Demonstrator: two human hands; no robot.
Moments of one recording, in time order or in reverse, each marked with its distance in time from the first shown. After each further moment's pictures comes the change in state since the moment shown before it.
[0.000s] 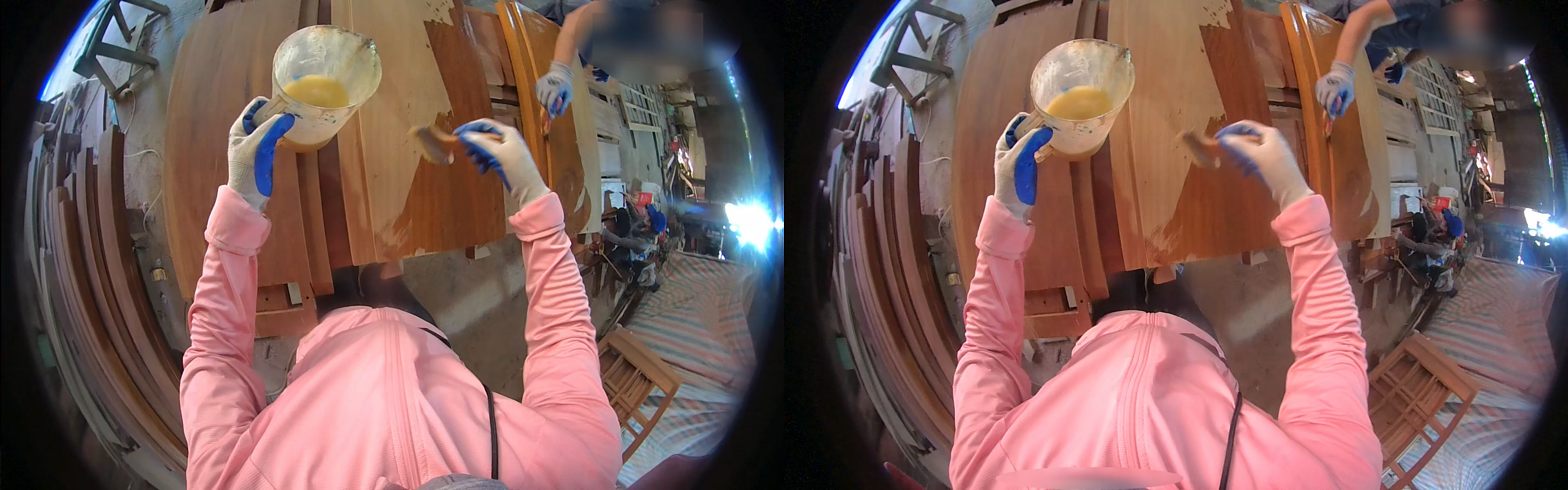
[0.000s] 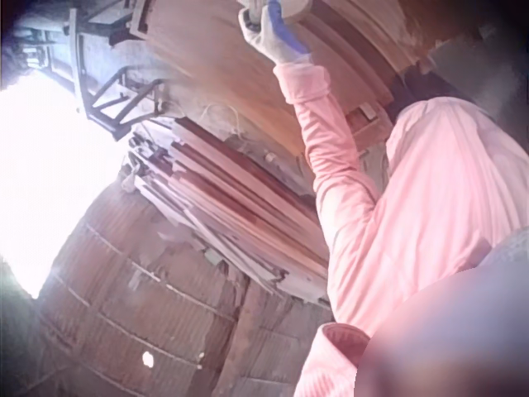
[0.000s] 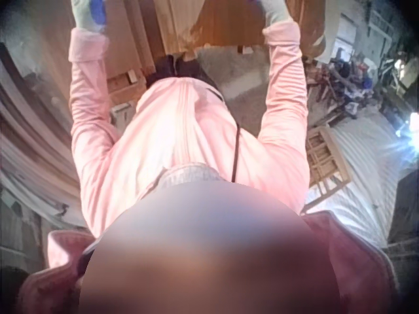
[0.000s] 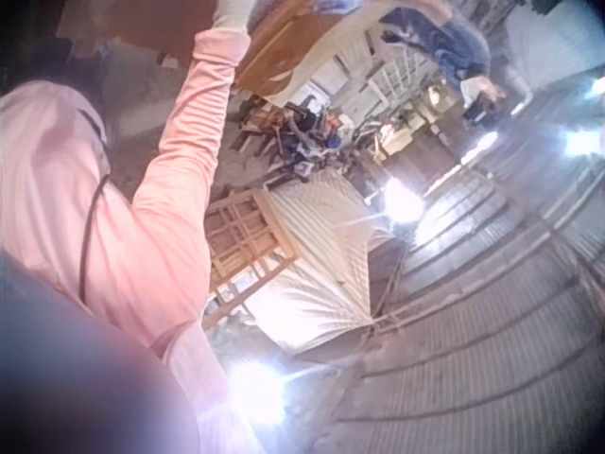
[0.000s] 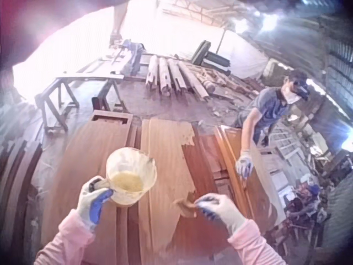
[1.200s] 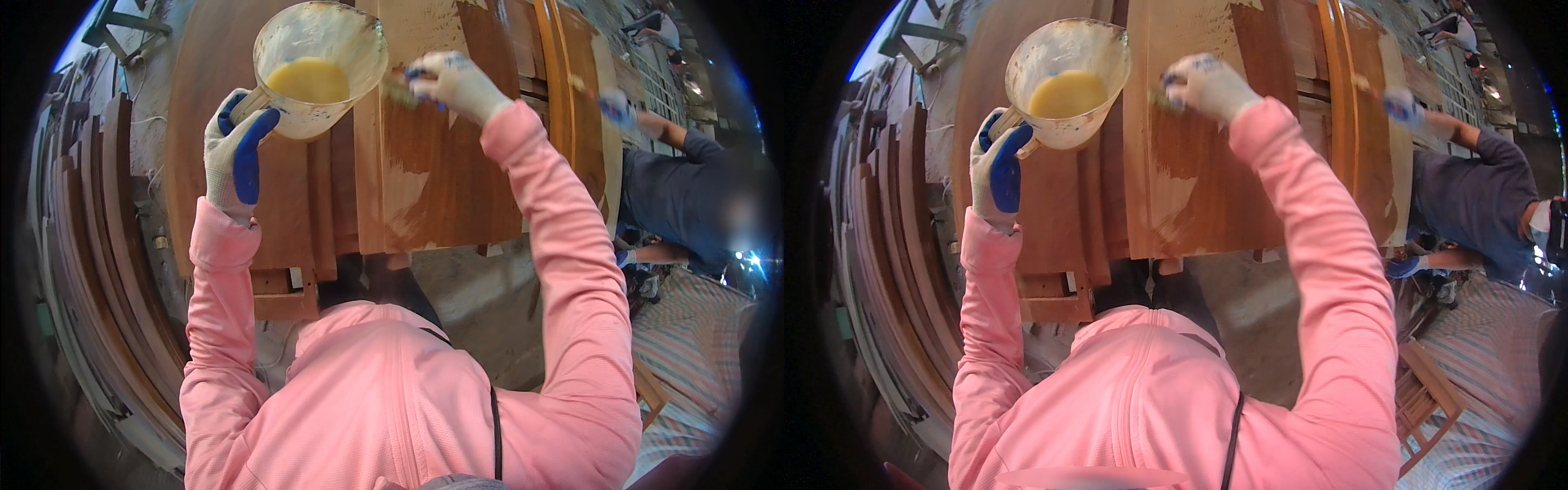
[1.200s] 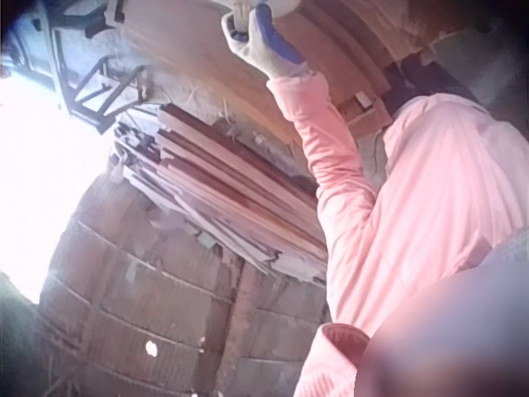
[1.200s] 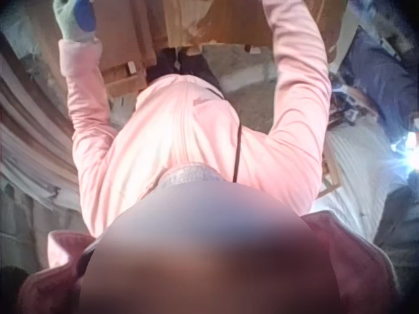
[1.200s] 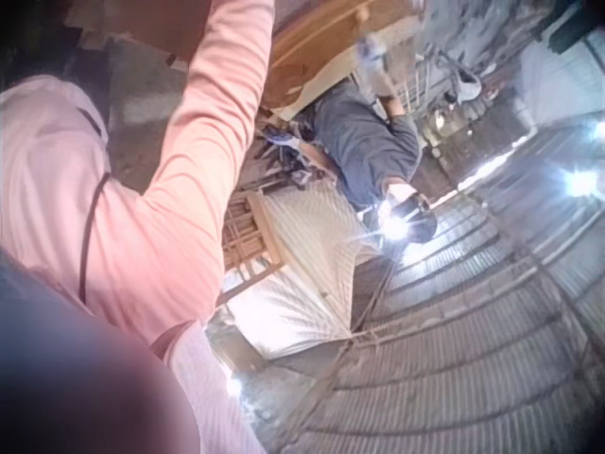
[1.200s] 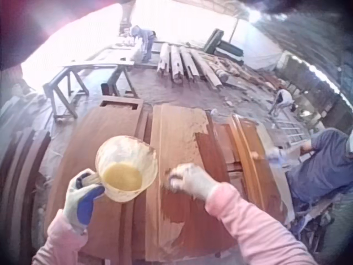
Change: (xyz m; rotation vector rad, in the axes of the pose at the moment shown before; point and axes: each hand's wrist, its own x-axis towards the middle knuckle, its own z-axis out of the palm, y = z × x) left_hand -0.023 0.022 -0.007 0.132 0.091 0.012; right_hand 0.119 -0.031 0.076 -0.771 -0.227 -0.606
